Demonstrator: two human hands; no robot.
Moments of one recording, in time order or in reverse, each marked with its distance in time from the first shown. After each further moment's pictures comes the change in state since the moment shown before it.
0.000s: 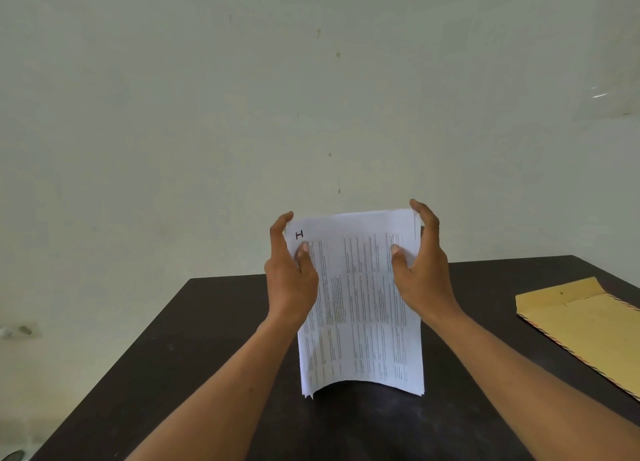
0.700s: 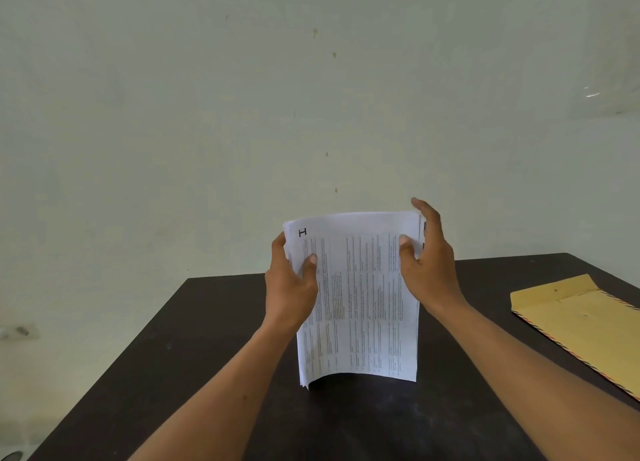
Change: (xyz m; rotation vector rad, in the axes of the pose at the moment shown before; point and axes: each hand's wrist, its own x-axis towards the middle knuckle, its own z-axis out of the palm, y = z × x) left_hand -0.008 -0.010 -0.002 0.011 -0.112 -0.128; right_hand 0.008 0.008 -0.011 -0.074 0.053 -0.016
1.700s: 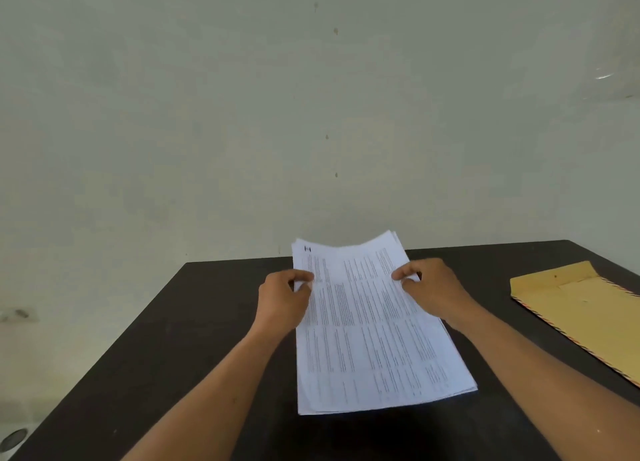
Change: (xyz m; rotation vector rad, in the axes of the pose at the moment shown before) left_hand -0.007 -0.051 -0.010 0.328 -0.161 -0.128; right_hand -0.026 0.038 -0.013 -0.210 -0.443 0.434
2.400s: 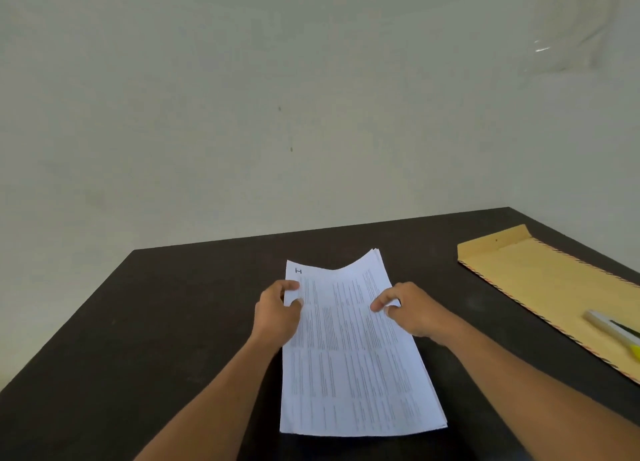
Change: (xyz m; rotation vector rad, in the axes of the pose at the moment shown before) left_hand -0.025 -0.028 0.082 -0.037 -0.136 -0.152; right_hand -0.046 0.069 0.005 -0.196 -0.232 0.189
